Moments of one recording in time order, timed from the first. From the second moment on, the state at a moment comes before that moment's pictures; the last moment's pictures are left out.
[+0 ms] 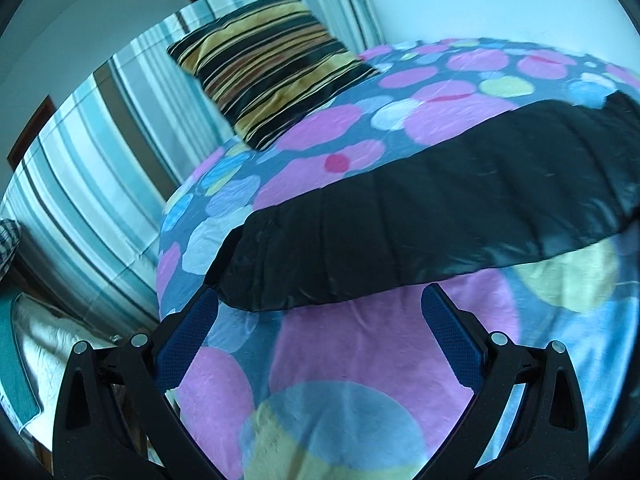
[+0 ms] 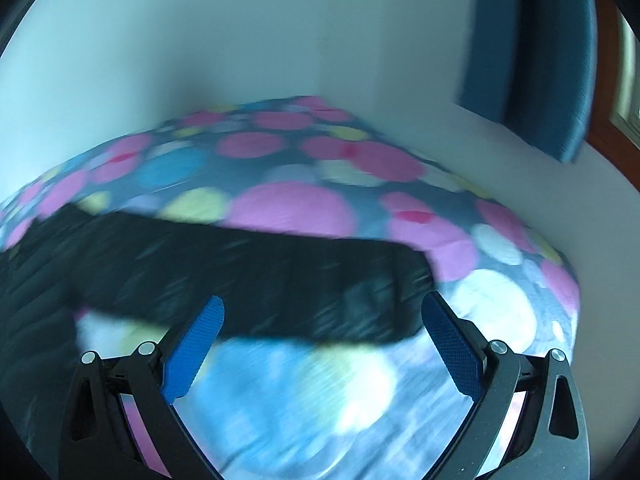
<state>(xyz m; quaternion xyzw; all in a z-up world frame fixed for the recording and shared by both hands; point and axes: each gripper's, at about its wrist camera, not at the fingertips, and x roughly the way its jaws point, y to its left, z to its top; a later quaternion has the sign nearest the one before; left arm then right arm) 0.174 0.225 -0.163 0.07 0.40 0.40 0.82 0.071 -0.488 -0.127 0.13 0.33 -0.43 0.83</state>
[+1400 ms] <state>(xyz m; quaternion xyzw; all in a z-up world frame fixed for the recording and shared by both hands) 0.187 0.242 -0.193 0.05 0.45 0.41 0.79 0.240 -0.309 -0.062 0.10 0.30 -0.16 0.94</state>
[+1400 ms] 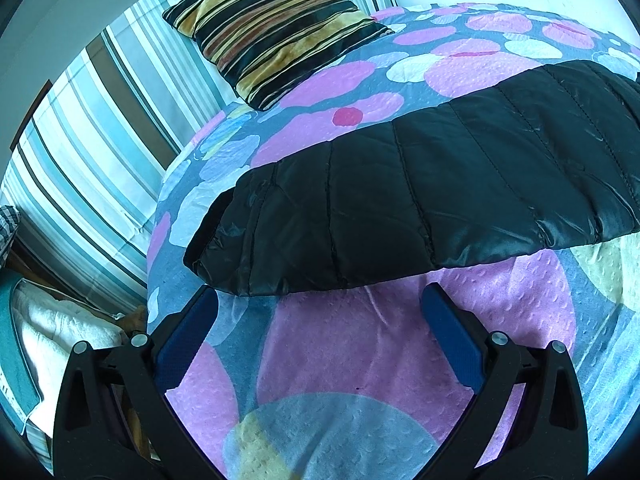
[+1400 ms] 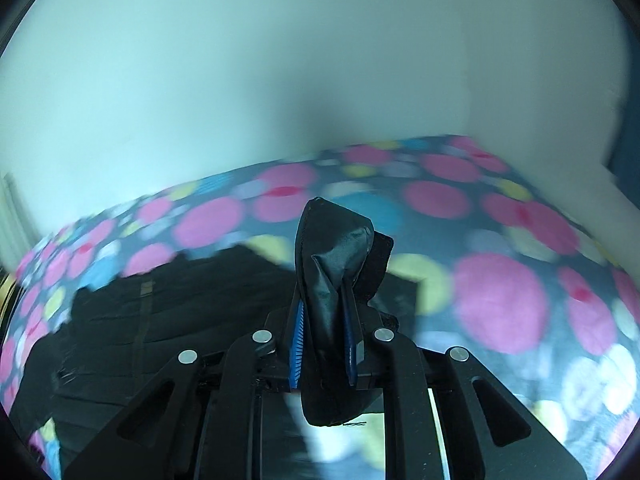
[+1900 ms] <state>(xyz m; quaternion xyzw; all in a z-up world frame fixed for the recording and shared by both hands) 0.185 0.247 -0.195 0.03 0.45 0.40 0.80 0.324 -0.074 -0.114 -0.03 0.36 0.02 0.93</state>
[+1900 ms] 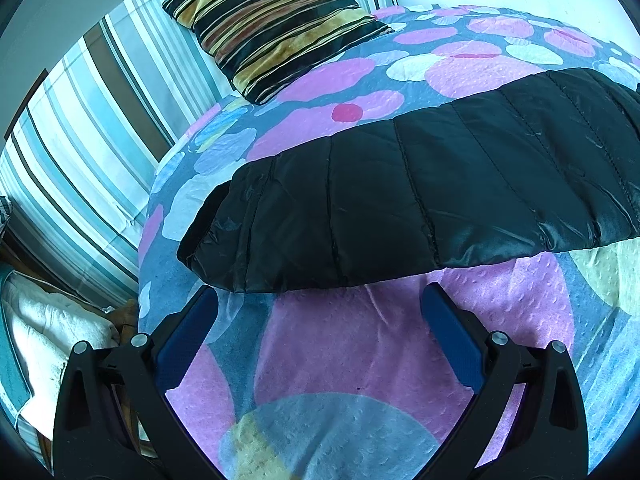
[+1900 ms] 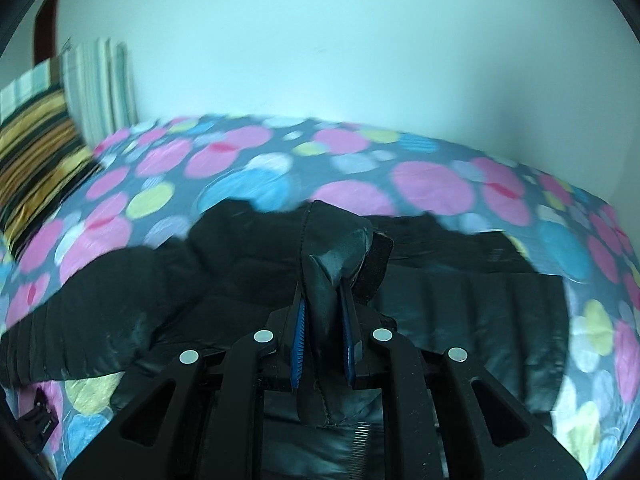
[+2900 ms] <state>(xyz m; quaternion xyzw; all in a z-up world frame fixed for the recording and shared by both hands) 0.184 0.250 -0.195 0.02 0.45 0.40 0.80 0.297 -0.231 -0.110 -0.01 0.39 -0.07 0.92</state>
